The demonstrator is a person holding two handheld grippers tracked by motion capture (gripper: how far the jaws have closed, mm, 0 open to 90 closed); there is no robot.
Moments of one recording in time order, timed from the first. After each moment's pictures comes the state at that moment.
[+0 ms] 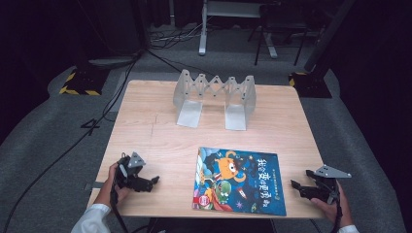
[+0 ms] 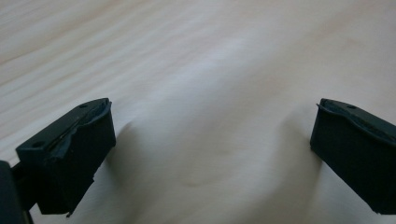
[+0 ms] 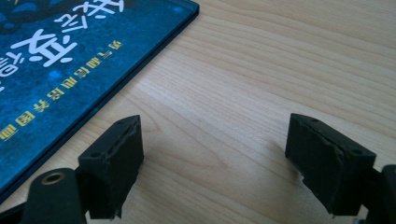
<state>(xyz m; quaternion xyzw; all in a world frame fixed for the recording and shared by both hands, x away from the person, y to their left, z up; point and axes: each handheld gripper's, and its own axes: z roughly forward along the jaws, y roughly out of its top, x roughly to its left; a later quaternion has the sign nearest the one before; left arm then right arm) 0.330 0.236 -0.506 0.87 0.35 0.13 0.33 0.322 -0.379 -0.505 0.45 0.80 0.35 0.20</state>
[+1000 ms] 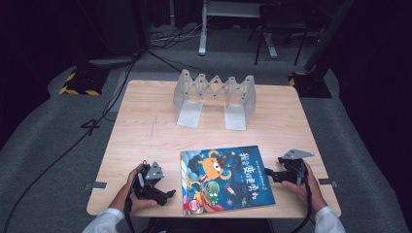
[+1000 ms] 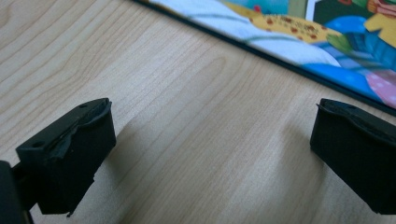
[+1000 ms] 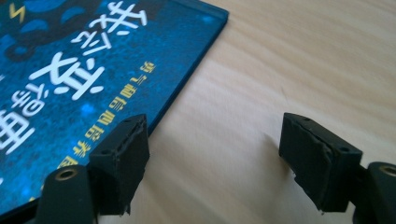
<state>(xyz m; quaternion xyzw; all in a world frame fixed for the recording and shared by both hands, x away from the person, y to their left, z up) 0.319 0.196 -0.506 0.89 0.30 0.11 0.34 0.381 -0.292 -0.498 0.41 0.83 0.33 0.17</state>
